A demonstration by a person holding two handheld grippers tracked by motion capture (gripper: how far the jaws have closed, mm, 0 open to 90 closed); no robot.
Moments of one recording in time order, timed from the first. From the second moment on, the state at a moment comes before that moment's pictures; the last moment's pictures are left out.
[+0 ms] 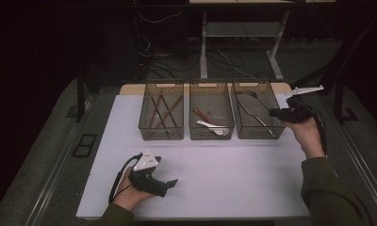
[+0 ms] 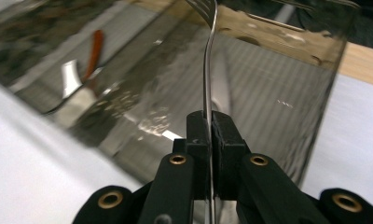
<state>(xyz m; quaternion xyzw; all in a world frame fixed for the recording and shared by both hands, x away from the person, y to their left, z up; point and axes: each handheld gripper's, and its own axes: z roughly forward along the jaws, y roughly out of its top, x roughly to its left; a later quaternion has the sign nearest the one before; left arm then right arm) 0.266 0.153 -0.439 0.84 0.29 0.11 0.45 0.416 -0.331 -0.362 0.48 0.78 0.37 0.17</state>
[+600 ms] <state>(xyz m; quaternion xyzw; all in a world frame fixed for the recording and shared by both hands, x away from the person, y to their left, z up) 0.267 0.156 -0.440 0.84 0.28 0.11 0.45 0.438 -0.318 -0.381 0.49 0.78 0.37 0.15</state>
